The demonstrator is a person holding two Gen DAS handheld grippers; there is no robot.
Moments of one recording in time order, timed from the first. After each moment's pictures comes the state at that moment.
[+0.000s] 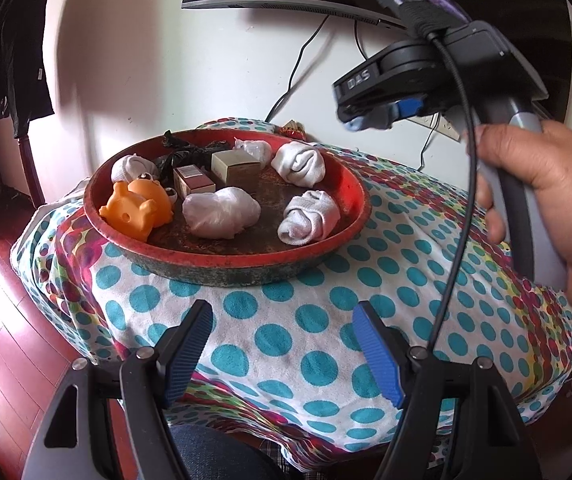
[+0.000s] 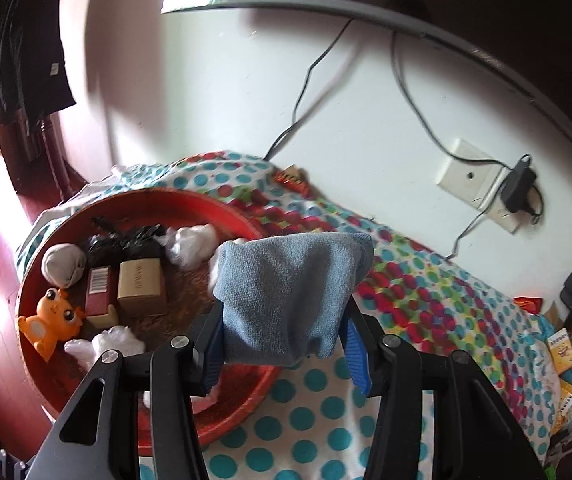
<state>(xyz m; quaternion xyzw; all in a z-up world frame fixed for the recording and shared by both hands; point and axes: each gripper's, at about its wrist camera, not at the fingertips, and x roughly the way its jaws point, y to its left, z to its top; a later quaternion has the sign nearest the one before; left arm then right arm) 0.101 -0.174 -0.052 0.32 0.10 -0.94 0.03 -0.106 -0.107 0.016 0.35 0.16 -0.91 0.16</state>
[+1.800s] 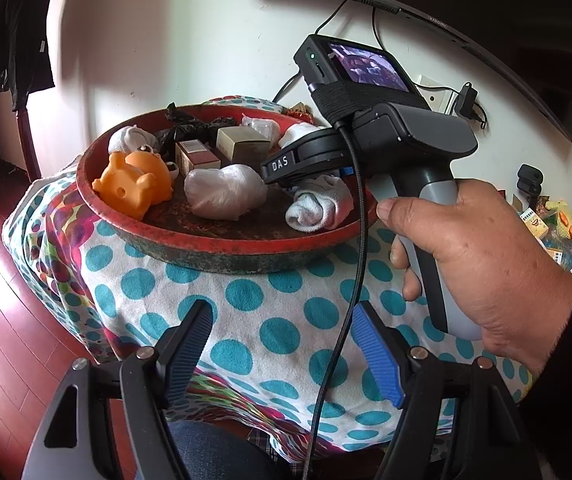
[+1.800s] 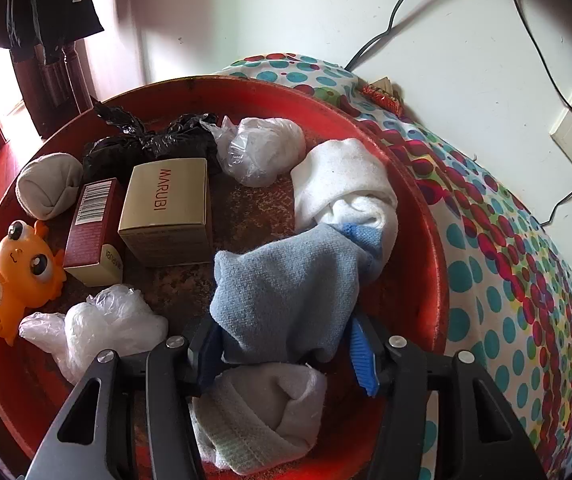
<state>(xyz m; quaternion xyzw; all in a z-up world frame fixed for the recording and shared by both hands) 0.092 -0.182 -0.060 0.35 0.13 -0.93 0.03 -0.132 -0.166 -0.089 0.44 0.20 -0.85 0.20</state>
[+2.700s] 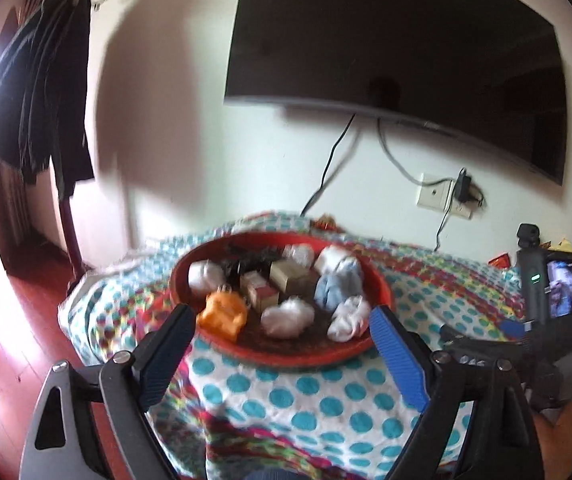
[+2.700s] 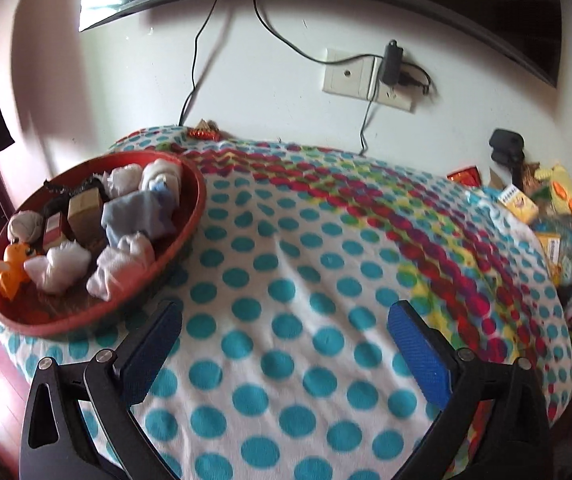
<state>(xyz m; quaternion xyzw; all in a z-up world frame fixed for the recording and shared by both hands) 0.143 -0.226 0.026 0.22 0.09 -0.97 0.08 0.004 -0.014 -0.044 0.36 0.05 -0.93 0.02</state>
